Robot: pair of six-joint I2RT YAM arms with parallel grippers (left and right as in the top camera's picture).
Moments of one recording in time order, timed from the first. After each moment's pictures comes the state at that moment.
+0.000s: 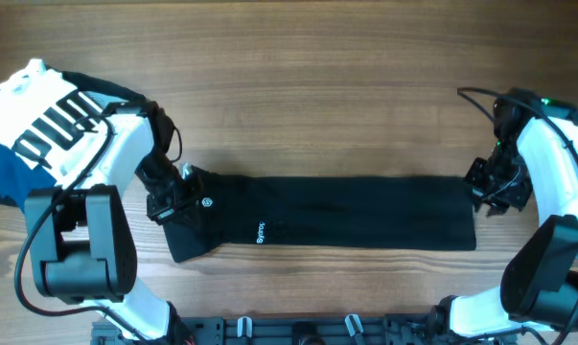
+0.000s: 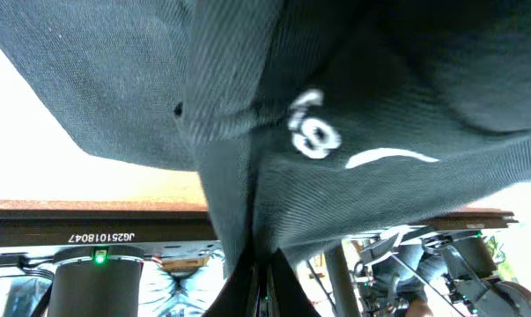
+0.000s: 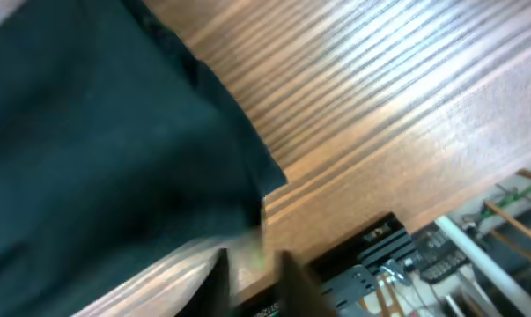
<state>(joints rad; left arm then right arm) 0.01 1.82 1.17 -1.46 0.34 -0.27 -0.25 1.68 1.22 -1.39 0.19 0.38</state>
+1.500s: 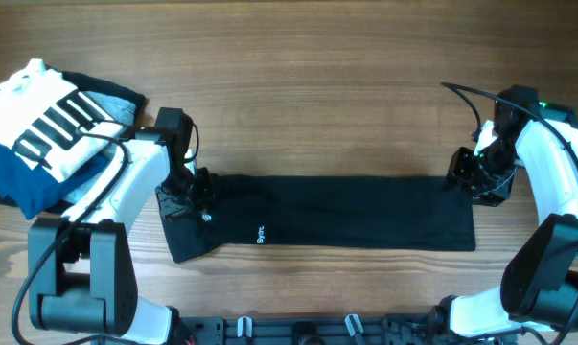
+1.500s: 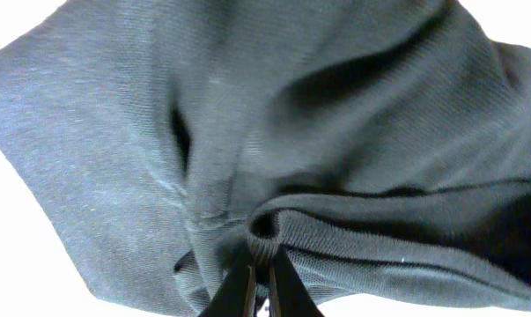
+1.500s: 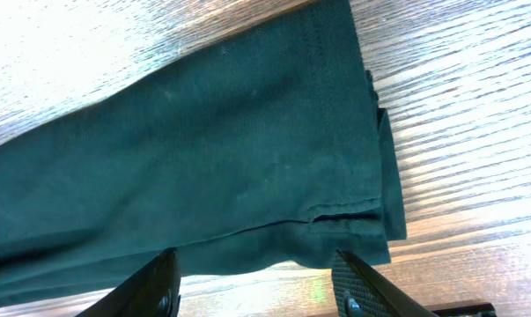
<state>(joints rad) -0.10 1.67 1.00 -1.04 0.16 -0.45 -0.25 1.68 1.20 -1.25 -0.10 0.16</state>
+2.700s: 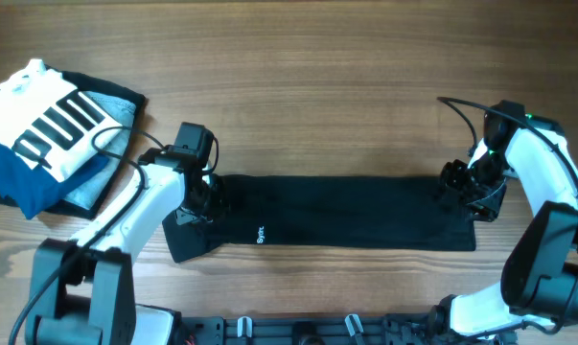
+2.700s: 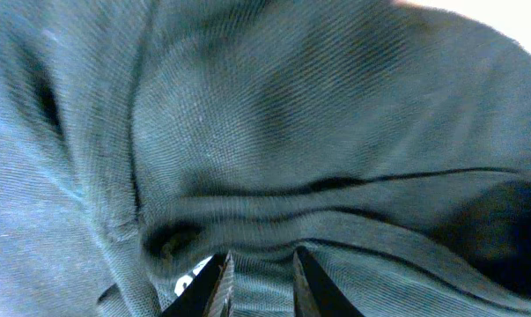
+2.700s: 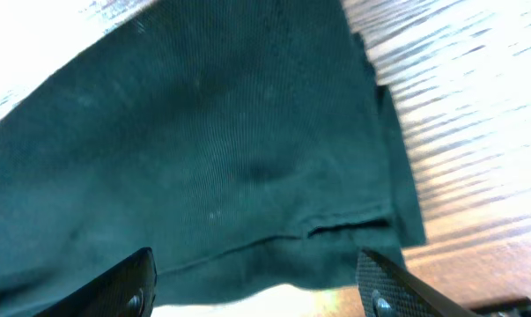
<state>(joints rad) -0.22 1.57 0.86 -0.85 0.15 -0.53 -0.25 1.71 1.08 -1.16 -0.08 0.26</state>
